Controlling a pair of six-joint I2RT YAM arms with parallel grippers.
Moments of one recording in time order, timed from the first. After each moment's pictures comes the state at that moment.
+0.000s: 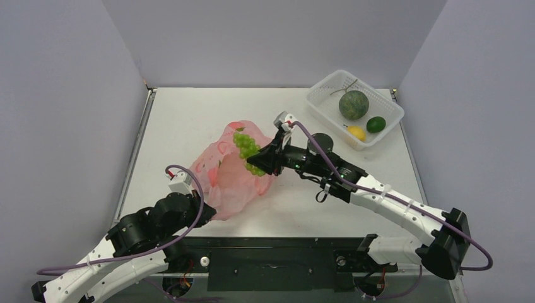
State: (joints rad) left arm -0.96 0.41 0.70 -0.98 -0.31 -0.96; right arm 0.88 1.23 1.00 0.15 -0.37 0.30
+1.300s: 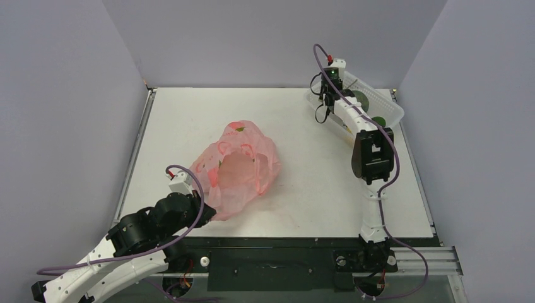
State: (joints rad) left arm -0.96 0.42 0.70 -0.98 -0.31 -0.96; right arm 0.21 2.27 1.99 -0.29 0.38 0.19
